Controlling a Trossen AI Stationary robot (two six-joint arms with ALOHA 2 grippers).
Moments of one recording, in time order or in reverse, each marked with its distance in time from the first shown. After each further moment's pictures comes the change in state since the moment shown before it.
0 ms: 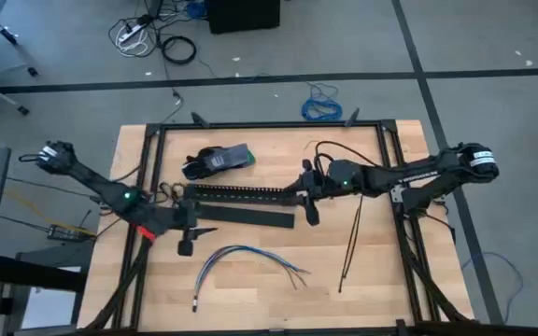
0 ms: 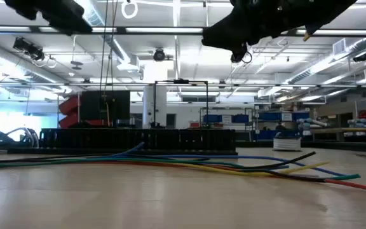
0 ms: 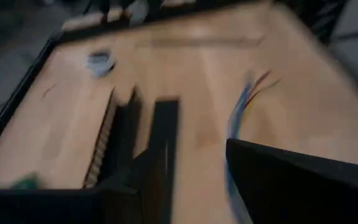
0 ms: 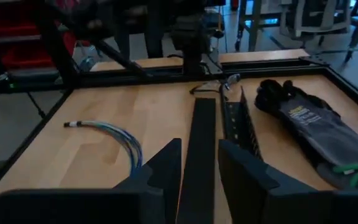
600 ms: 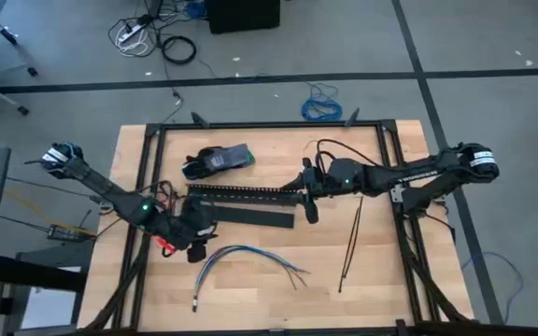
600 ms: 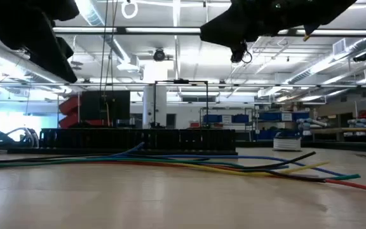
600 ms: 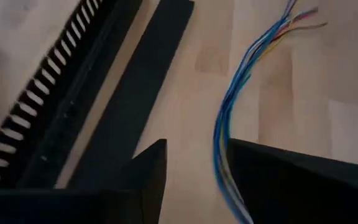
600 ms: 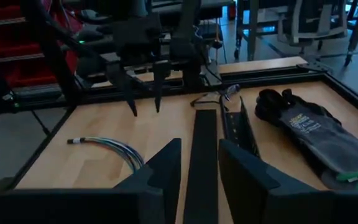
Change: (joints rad) left arm -0.002 0.170 0.000 -0.105 0.067 -0.474; right arm -0.006 0.000 0.000 0.048 -0.001 0.034
